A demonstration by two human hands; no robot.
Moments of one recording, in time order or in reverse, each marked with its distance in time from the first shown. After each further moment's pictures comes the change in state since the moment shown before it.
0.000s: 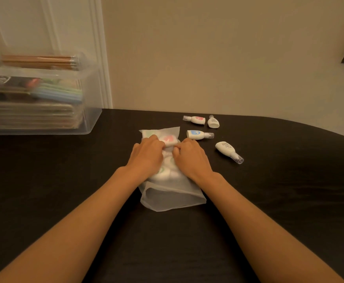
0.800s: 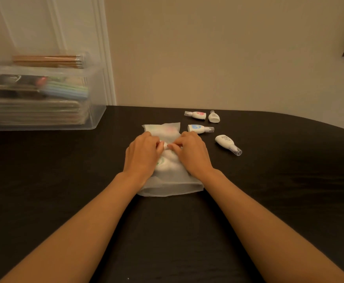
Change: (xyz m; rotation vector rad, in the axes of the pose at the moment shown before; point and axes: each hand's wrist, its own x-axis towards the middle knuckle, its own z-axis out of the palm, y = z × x) left_hand -0.033 0.003 -0.004 -0.067 0.345 -0.071; right_hand -0.015 -0.001 -0.001 0.066 0.137 -0.151
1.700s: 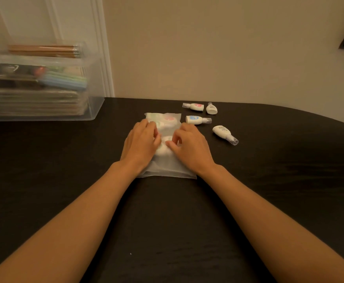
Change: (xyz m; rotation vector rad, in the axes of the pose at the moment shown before) left_hand -0.006 -0.005 -0.004 -0.084 -0.032 0.059; right_hand -0.023 -0.002 -0.005 -0.050 0.090 -0.137
